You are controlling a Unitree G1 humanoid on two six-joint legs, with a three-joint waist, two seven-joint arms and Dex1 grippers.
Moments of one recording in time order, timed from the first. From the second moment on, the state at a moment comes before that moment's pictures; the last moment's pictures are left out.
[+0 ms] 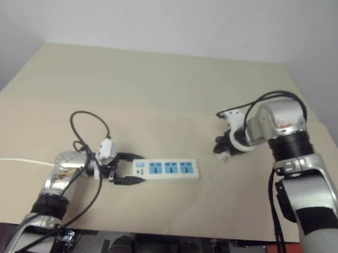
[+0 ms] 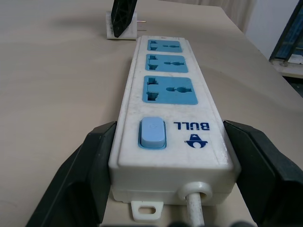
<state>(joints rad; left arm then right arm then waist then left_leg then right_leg) -0.40 0.52 -0.02 0.41 -0.35 -0.08 -1.46 -1.17 -0.54 0.32 0.52 0.45 1.57 0.37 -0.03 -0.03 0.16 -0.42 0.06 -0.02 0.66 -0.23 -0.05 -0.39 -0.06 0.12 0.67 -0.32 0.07</state>
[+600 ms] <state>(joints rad) -0.41 0.56 -0.03 0.37 -0.35 -0.02 -1.48 -0.73 -0.51 -0.13 -0.17 0.75 0.98 0.83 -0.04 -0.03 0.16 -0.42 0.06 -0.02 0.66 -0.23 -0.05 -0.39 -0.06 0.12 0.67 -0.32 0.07</state>
